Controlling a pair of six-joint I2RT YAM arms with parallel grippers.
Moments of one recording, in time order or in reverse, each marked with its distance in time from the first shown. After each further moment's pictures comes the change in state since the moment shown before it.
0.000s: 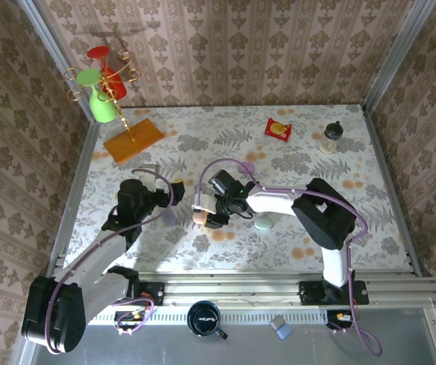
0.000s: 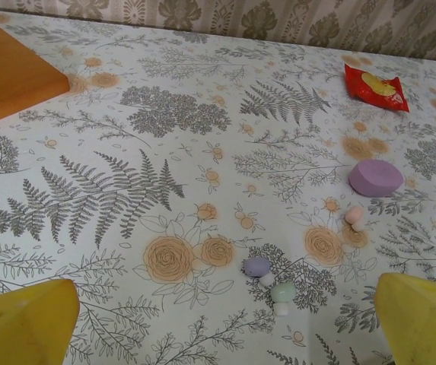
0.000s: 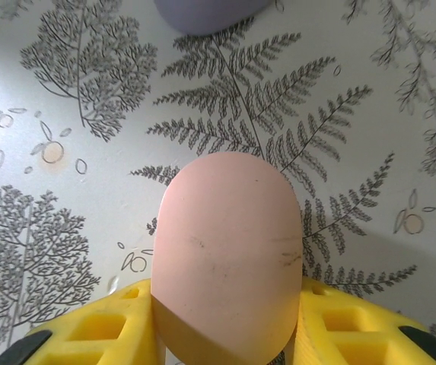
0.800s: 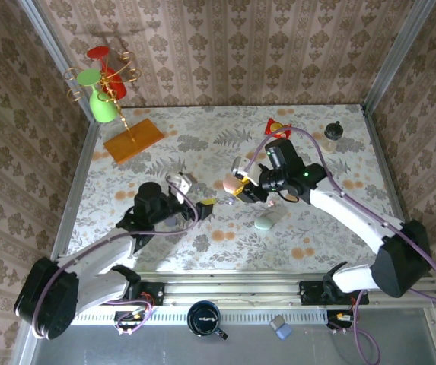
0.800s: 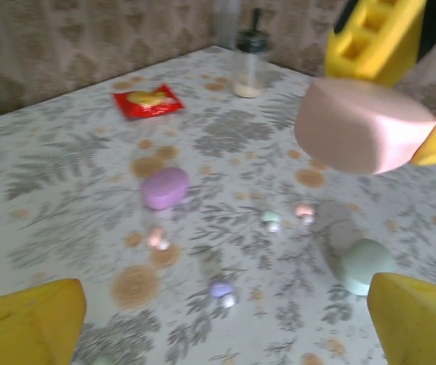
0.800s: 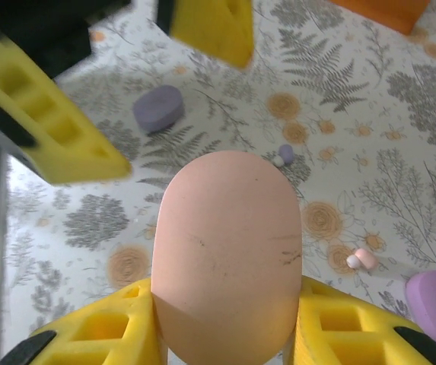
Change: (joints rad) left arm -0.271 0.104 0.017 0.220 0.302 0.250; right arm -0.263 -0.573 -0.071 -0.282 -0.166 0.013
